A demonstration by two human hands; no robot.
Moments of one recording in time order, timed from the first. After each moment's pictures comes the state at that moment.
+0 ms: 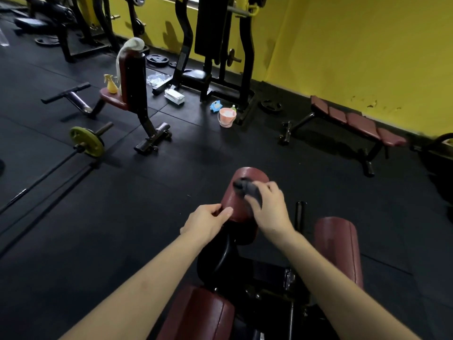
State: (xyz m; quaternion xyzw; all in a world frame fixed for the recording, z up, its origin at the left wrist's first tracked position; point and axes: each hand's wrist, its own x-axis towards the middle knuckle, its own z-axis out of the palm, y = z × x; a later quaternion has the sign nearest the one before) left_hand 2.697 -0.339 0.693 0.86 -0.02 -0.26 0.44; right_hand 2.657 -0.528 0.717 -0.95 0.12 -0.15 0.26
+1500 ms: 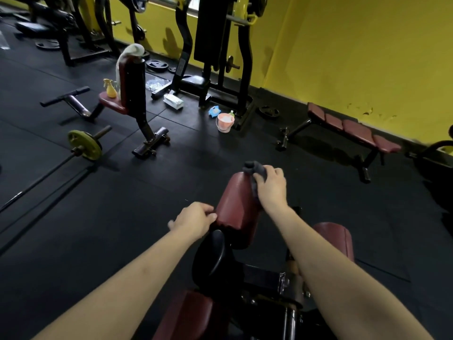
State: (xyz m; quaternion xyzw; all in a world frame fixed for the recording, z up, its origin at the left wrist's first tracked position) left_hand 2.716 -0.336 0.705 0.91 -0.03 -0.25 0.33; right_hand 2.727 -0.571 0.720 -0.91 0.22 -0.18 0.29
